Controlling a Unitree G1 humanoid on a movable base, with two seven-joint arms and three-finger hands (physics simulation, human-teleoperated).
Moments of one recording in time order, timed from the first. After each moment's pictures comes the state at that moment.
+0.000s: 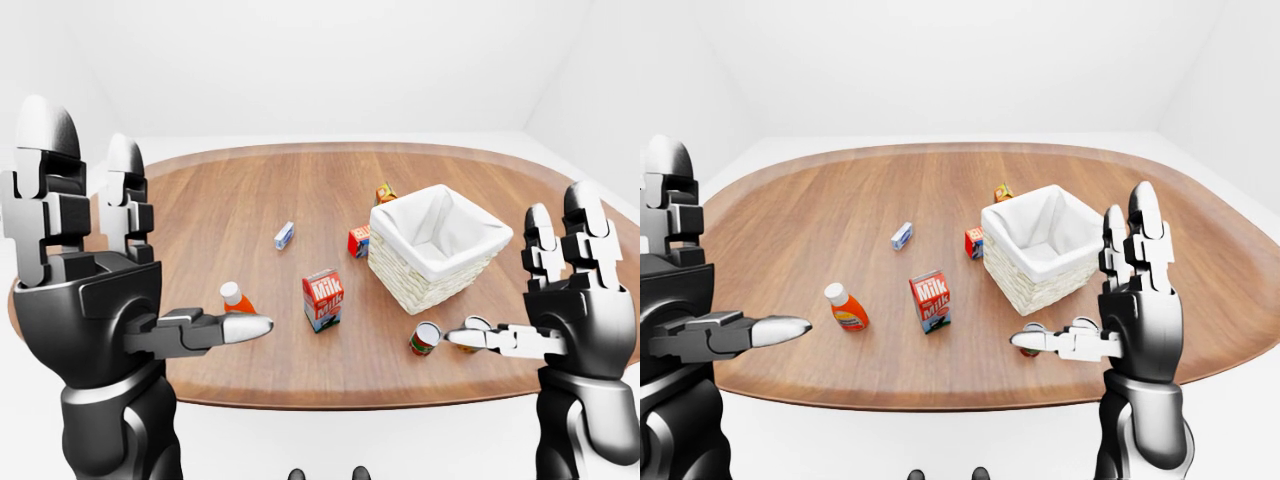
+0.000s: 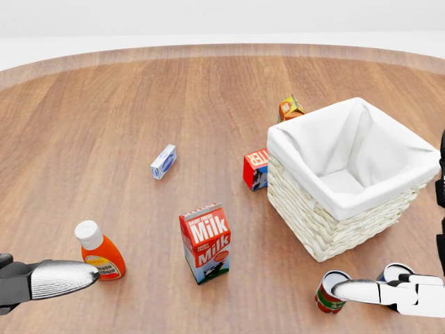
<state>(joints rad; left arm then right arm) 0.00 0.04 0.17 -0.92 -0.16 0.09 -0.04 0.18 0.00 -0.32 -0.79 0.11 0.09 0.20</state>
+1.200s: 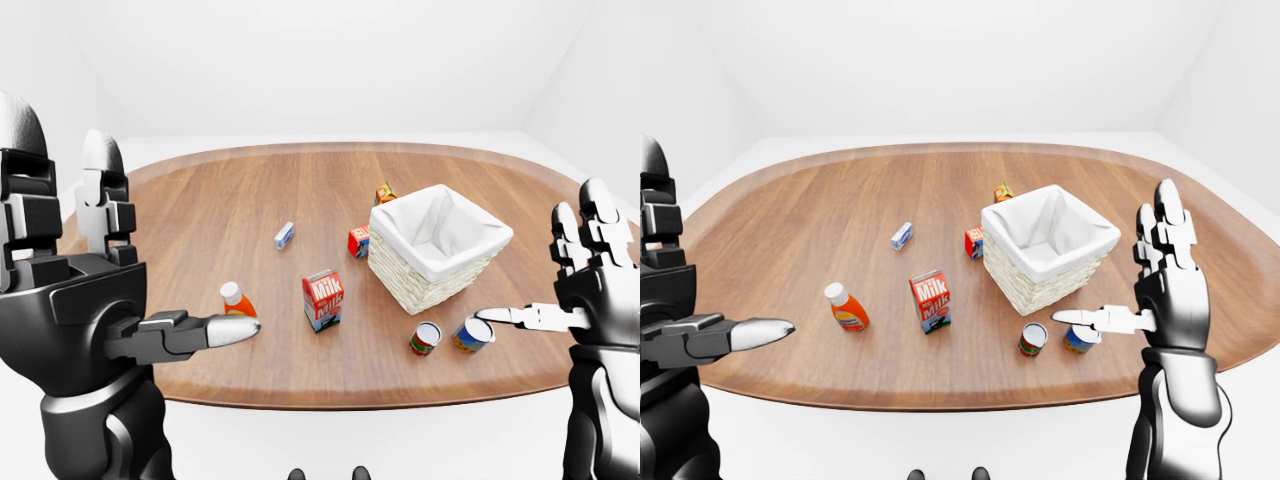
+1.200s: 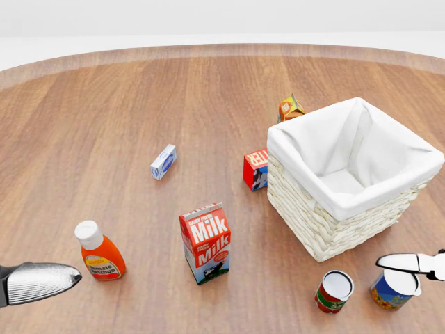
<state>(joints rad) 0.00 0.05 0.22 -0.94 -0.21 0.09 -0.04 0.05 -0.16 -0.52 -0.54 0.09 0.09 0.26</state>
